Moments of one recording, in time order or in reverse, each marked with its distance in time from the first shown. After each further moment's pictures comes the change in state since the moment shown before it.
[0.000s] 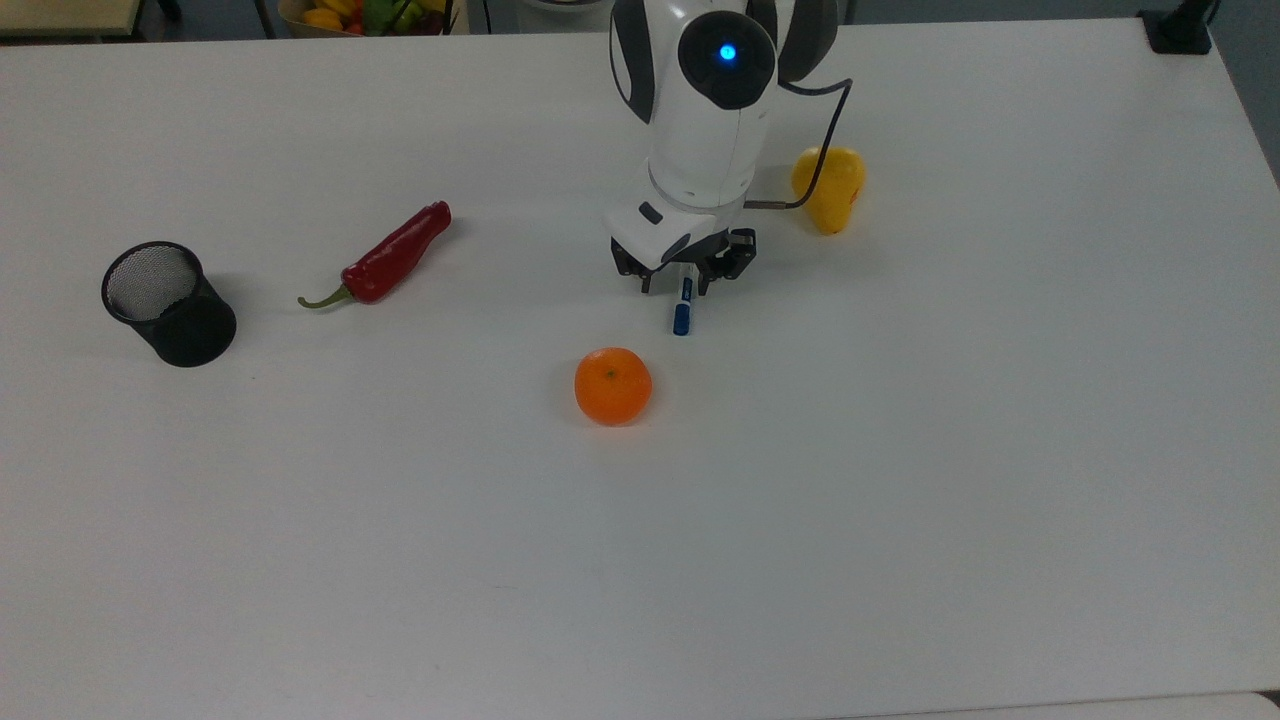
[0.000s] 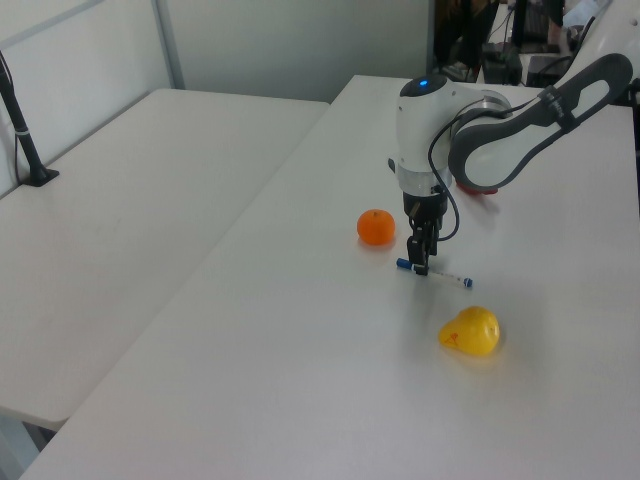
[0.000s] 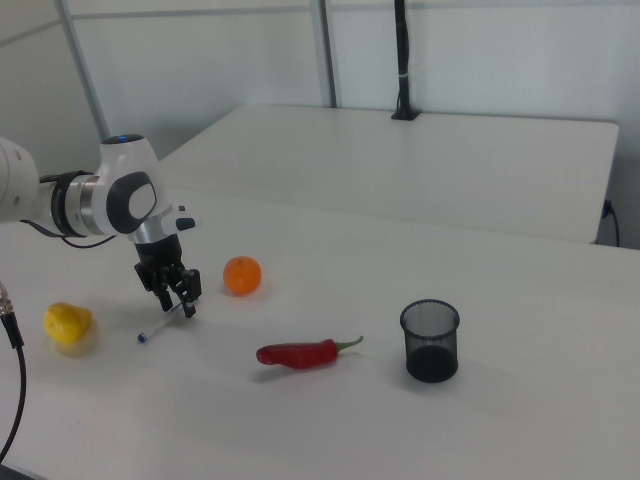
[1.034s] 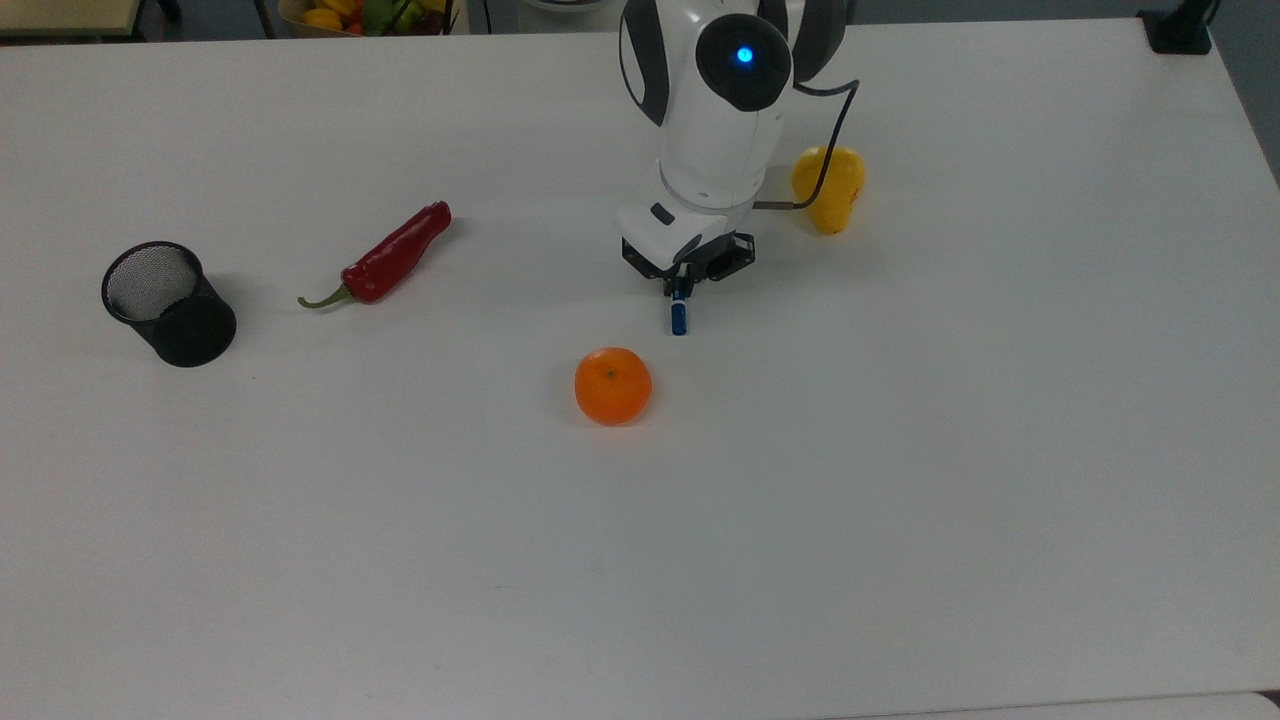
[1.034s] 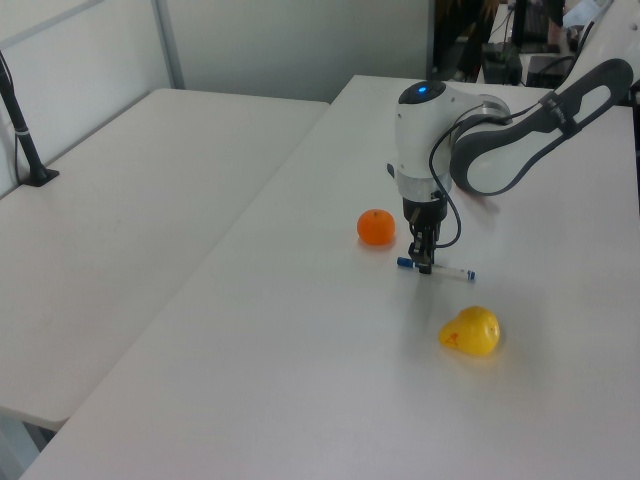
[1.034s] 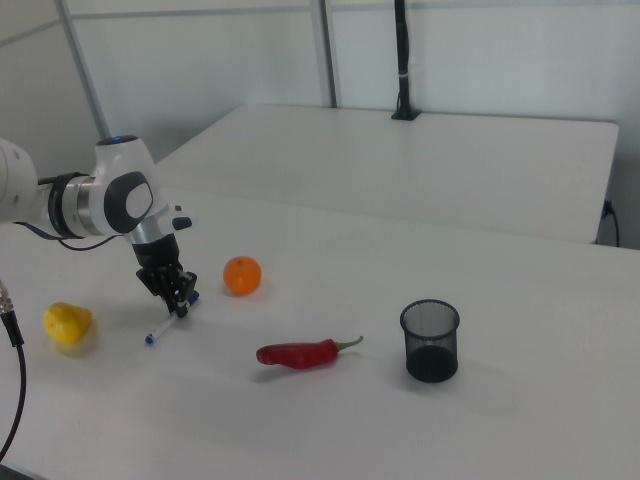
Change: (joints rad) arm 0.003 0.004 0.010 0.001 -0.031 0.000 0.014
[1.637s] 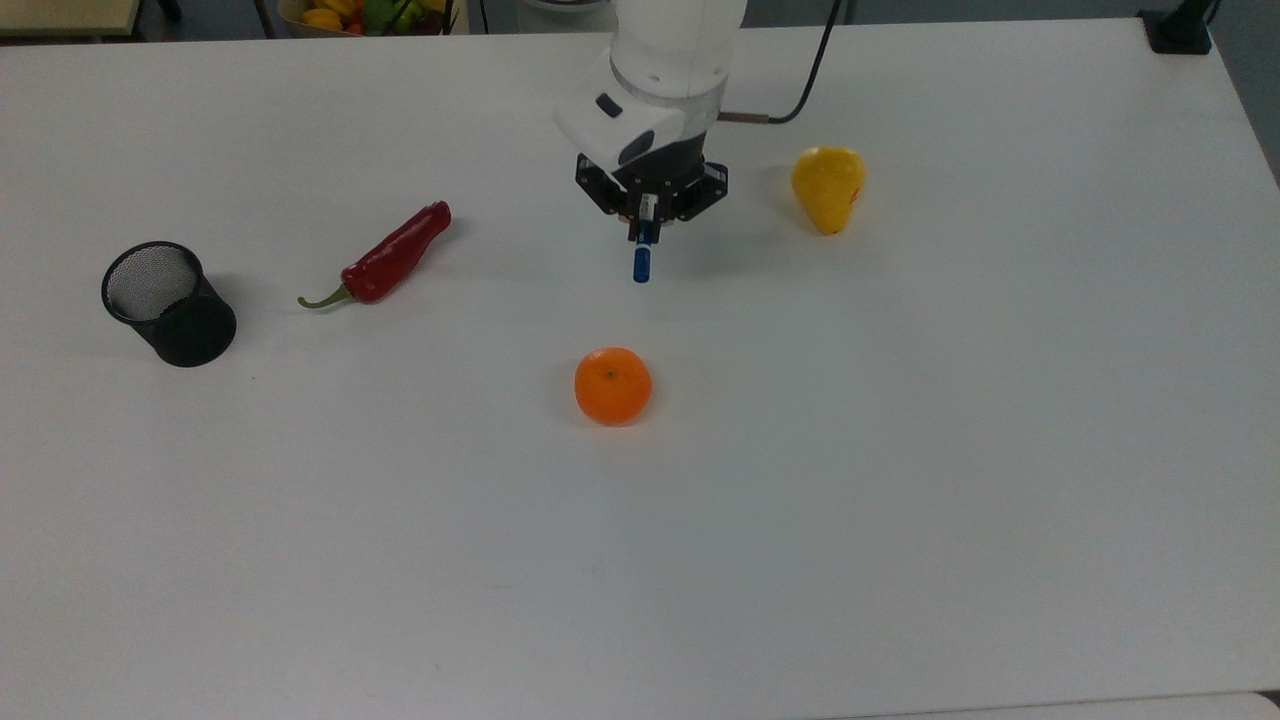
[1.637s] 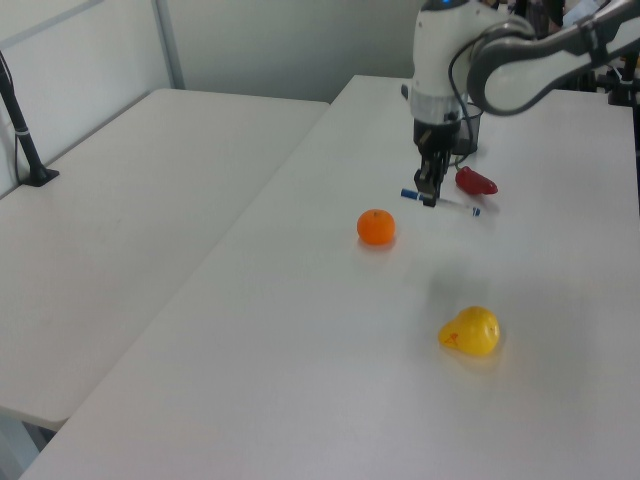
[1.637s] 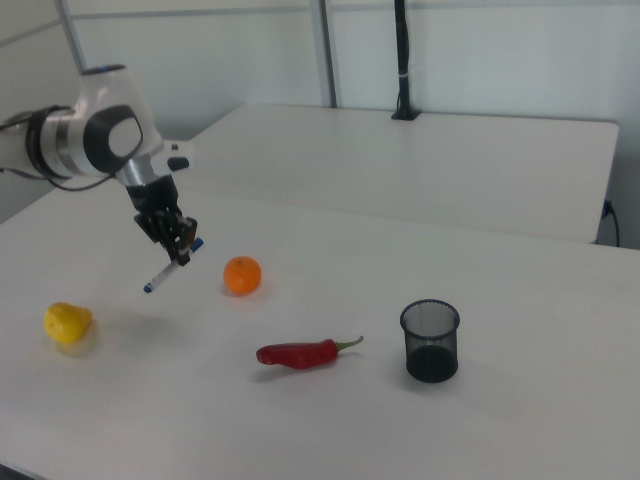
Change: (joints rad) arm -0.063 -0.199 -0.002 0.039 0.010 -0.157 -0.012
